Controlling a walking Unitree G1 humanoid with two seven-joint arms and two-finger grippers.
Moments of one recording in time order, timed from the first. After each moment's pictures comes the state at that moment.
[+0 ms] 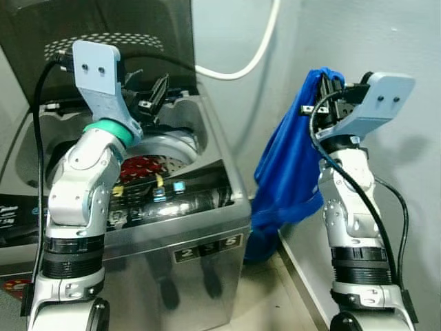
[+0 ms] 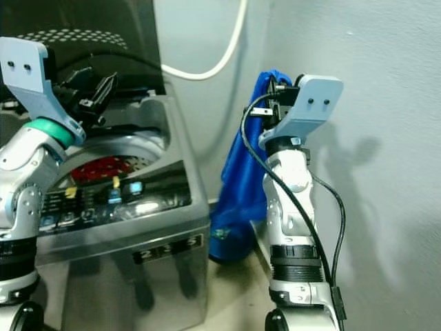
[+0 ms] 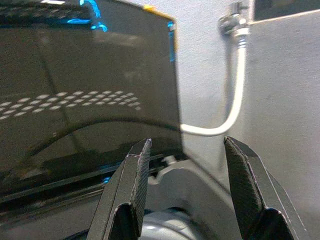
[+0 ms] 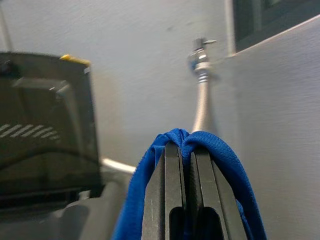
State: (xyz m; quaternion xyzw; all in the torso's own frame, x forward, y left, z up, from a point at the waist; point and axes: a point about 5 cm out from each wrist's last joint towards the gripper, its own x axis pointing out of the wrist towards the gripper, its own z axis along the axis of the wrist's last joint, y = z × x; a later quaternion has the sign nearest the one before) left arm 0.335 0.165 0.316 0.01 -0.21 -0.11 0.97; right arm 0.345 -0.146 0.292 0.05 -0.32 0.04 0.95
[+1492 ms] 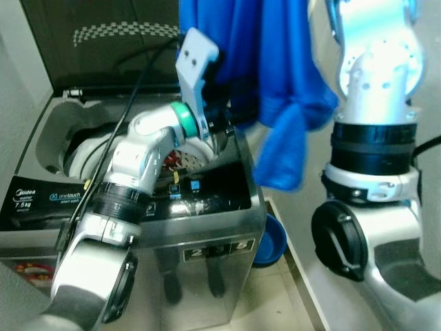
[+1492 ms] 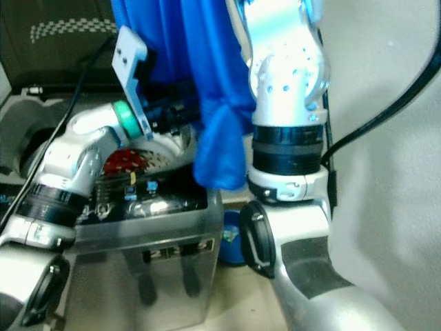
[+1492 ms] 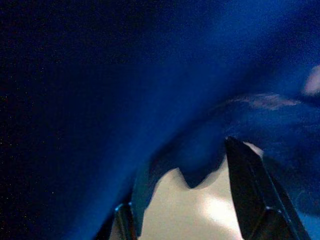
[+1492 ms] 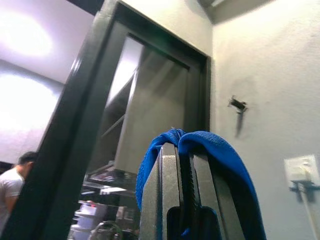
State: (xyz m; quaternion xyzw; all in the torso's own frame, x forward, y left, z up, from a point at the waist) left arm 0.387 0.084 0.336 0.02 -0.19 -0.38 0.90; right arm 0.273 -0.072 0.498 0.21 -0.51 0.51 0.66
